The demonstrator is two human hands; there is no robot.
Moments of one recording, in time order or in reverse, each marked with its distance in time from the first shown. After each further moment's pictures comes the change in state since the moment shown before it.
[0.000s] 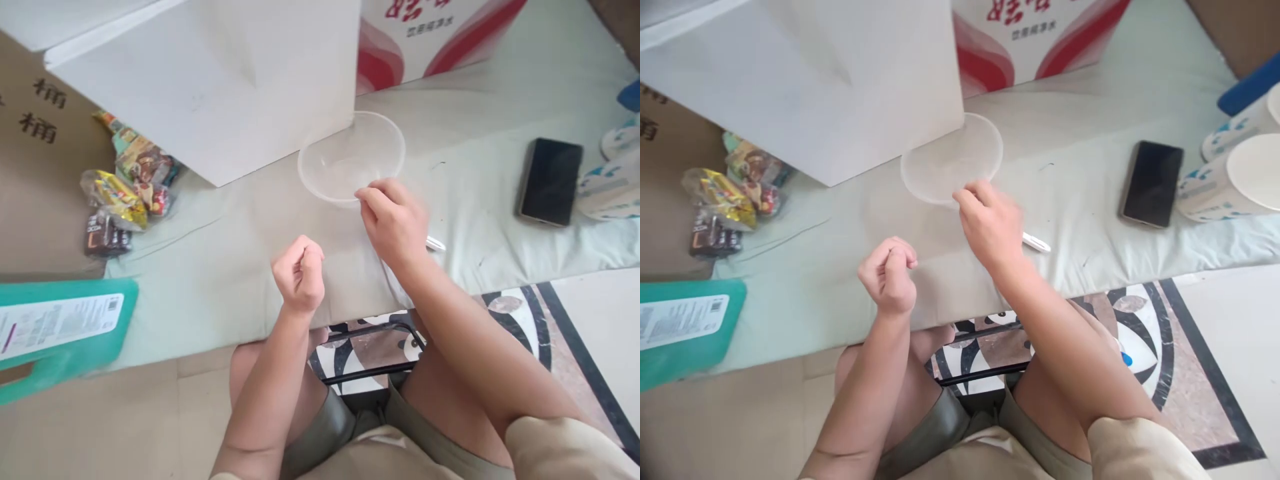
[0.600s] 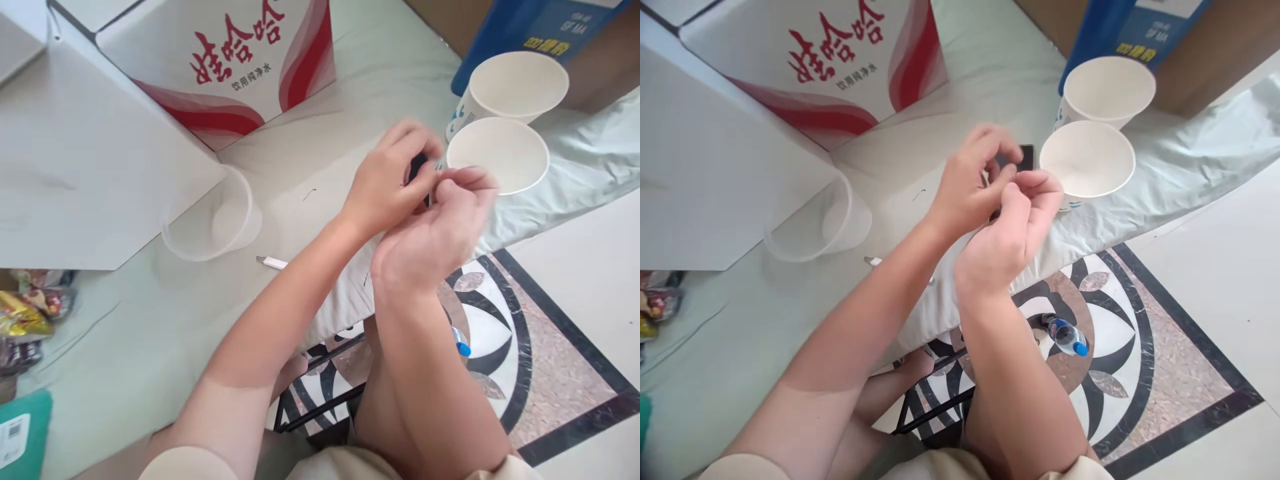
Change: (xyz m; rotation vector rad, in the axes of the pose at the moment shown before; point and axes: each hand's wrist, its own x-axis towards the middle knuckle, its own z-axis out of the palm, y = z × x) left_hand 0.050 0.085 0.319 -0.138 -0.869 -0.036; right_hand 0.005 0.138 -0.101 0.342 0.824 0.655
